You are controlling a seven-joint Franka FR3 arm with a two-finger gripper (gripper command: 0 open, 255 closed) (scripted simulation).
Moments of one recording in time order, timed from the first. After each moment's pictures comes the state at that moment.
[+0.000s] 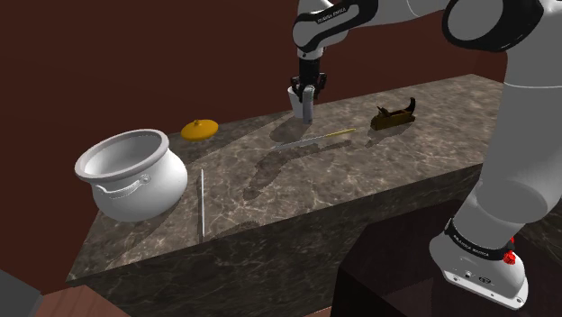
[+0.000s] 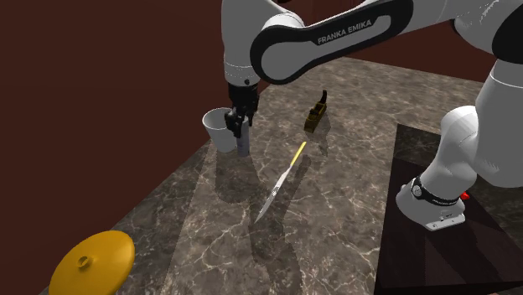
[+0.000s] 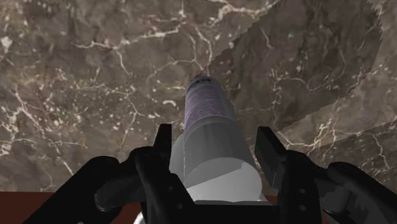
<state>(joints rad) -0.13 0.26 -0.07 -1.66 0.01 1.98 0.35</state>
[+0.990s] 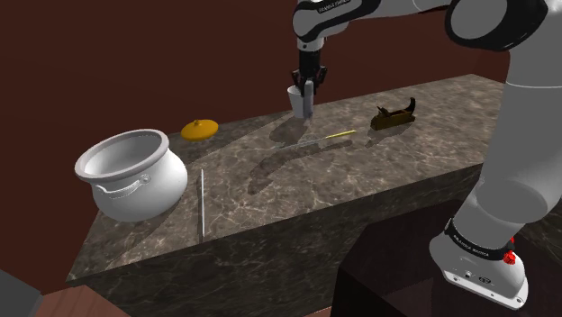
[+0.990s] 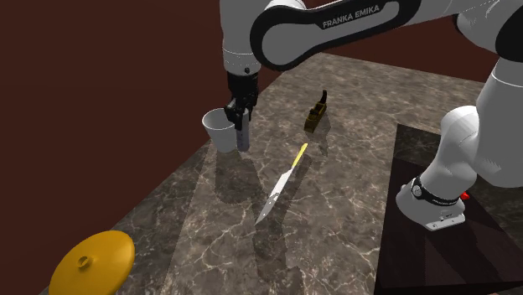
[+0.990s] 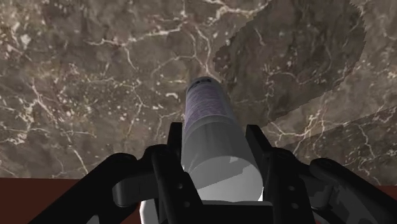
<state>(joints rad) -0.13 0.25 -0.07 -1.61 0.01 1.92 0.35</state>
